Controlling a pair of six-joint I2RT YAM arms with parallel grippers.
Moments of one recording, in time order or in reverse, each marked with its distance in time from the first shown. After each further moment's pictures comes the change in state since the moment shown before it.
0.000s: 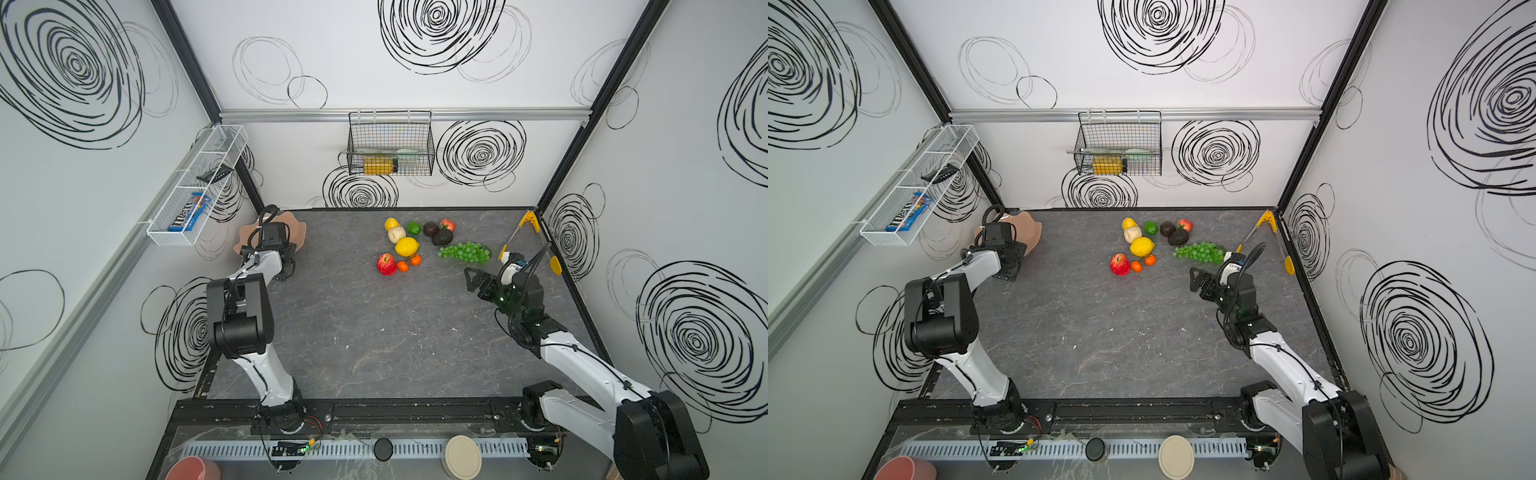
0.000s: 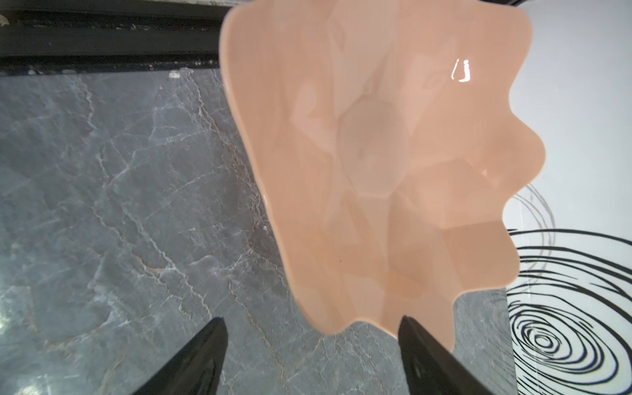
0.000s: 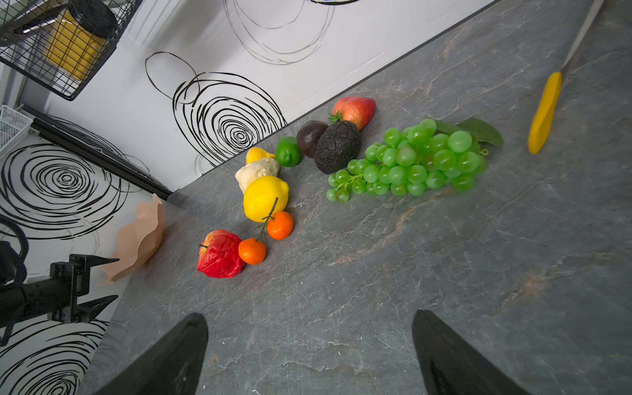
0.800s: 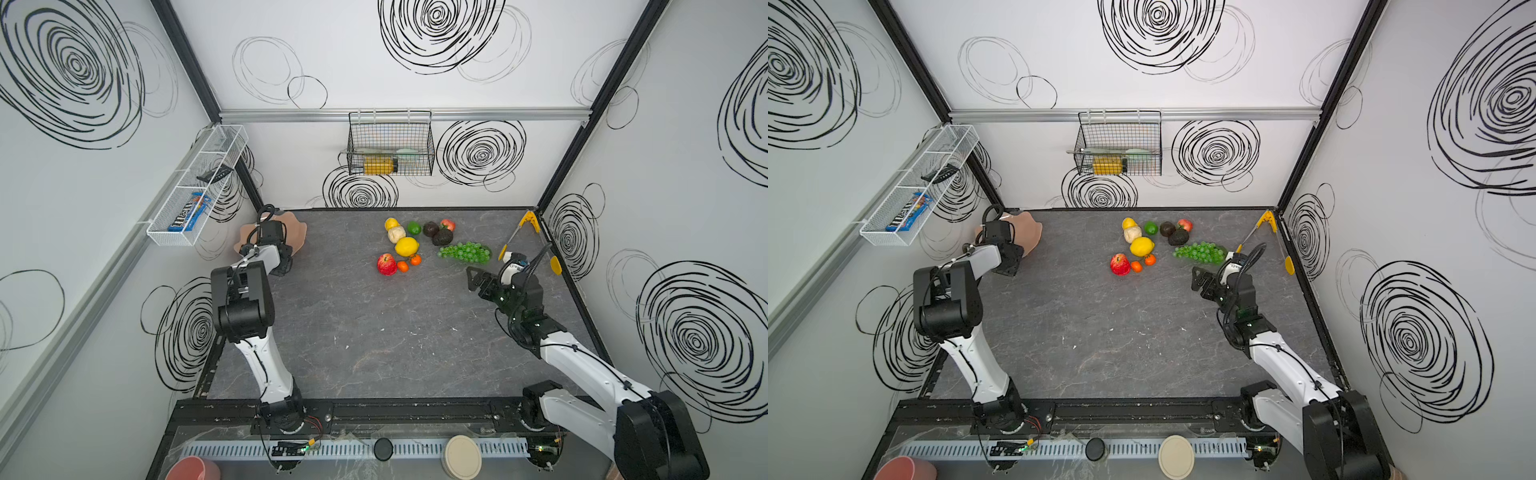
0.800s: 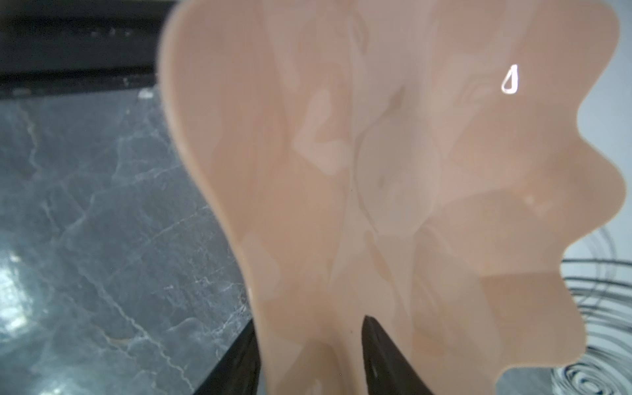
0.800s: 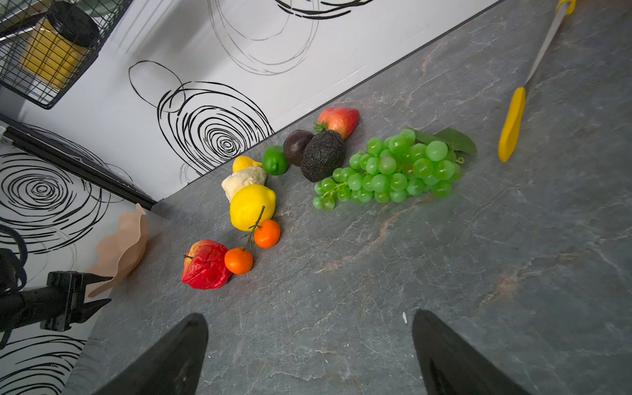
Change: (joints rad) left arm 0.032 0.125 0.098 -0.016 0.014 0.044; right arm 0.008 0.003 0.000 -0.007 0.057 -0.004
